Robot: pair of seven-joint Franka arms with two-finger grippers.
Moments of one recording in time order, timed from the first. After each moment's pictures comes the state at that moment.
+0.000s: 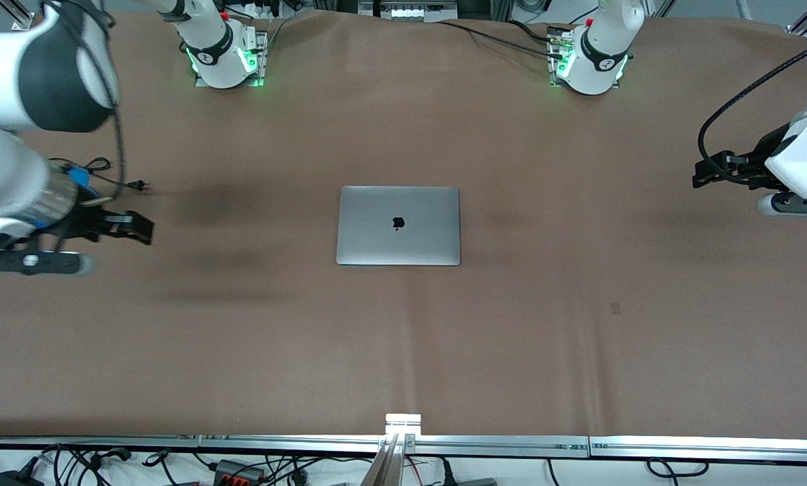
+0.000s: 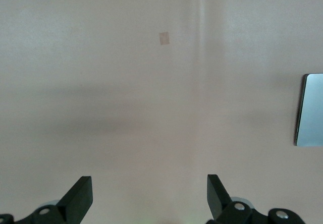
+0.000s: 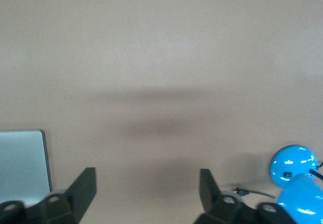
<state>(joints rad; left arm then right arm) 0.07 0.07 -0.05 -1.63 0.00 1.56 0.03 0.35 0.35 -0.31 -1.27 0.06 1.62 0.10</state>
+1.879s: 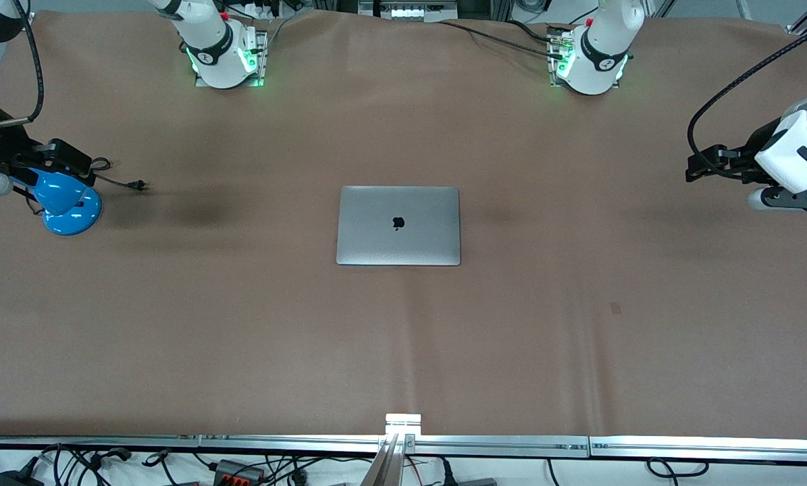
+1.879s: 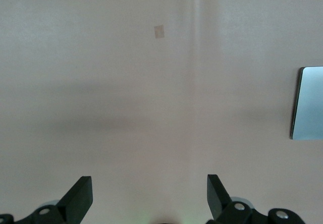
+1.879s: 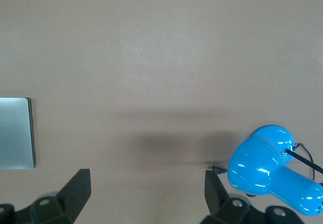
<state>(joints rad) 0.06 0.06 -0.06 -1.63 0.00 1.53 0.02 0.07 0.00 -0.08 -1.68 -0.01 1.69 -0.01</state>
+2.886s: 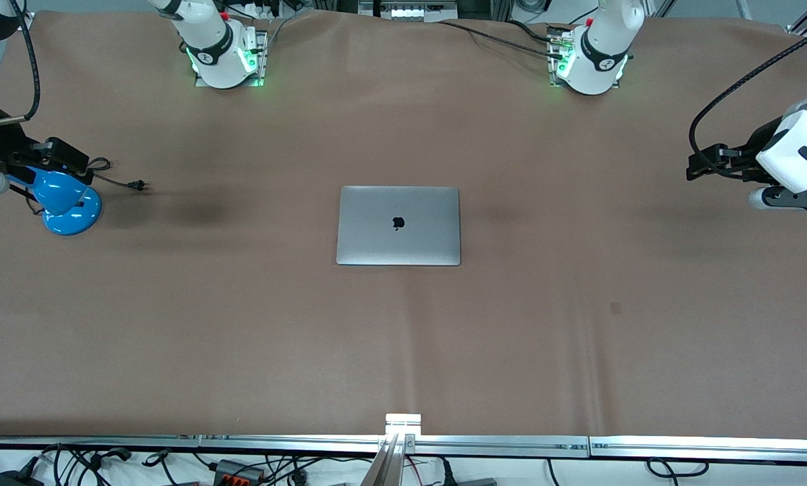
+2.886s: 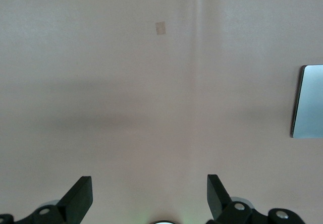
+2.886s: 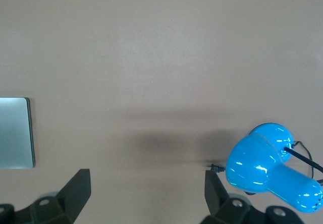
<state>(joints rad) 0.07 0.06 -0.06 -1.63 0.00 1.52 0.01 0.06 0.00 -0.08 -1.68 -0.01 1.69 -0.01</state>
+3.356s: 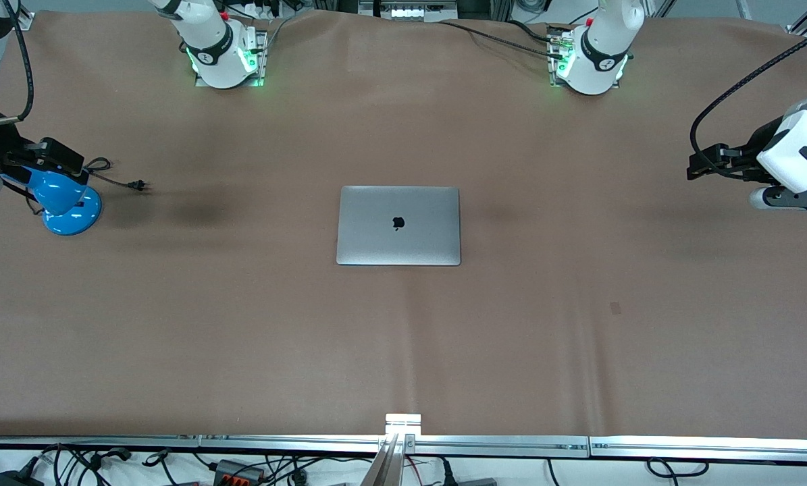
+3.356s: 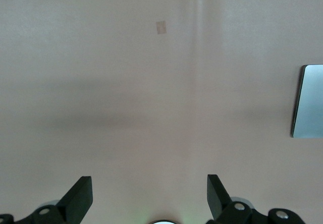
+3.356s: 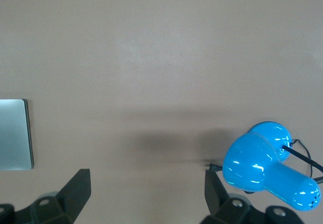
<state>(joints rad) 0.07 0.06 -0.06 -1.63 0.00 1.51 0.01 0.00 0.00 -0.03 -1.68 -0.01 1.69 -0.01</state>
